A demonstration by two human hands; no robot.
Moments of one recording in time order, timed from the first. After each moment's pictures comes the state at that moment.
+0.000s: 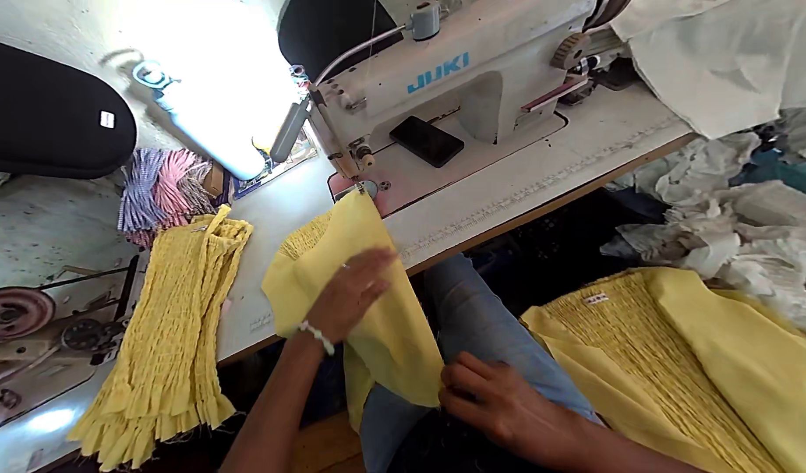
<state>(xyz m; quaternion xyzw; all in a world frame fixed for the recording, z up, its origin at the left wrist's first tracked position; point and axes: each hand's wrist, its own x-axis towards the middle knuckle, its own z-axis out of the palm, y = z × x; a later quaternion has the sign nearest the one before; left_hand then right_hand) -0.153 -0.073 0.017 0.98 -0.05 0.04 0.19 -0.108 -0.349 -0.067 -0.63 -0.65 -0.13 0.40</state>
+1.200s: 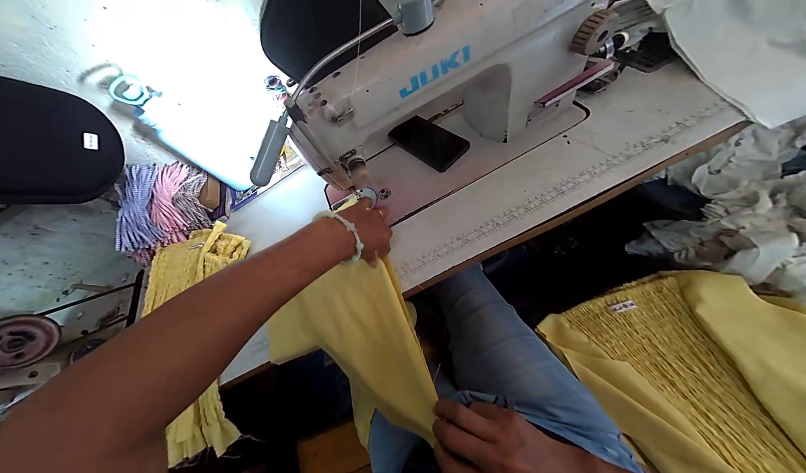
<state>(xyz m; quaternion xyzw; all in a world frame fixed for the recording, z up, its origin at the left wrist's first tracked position) 0.011 -0.063 0.085 0.83 -0.26 -0.40 -0.27 -0.107 -0.342 -0.051 -0.59 -0.71 -0.10 0.37</state>
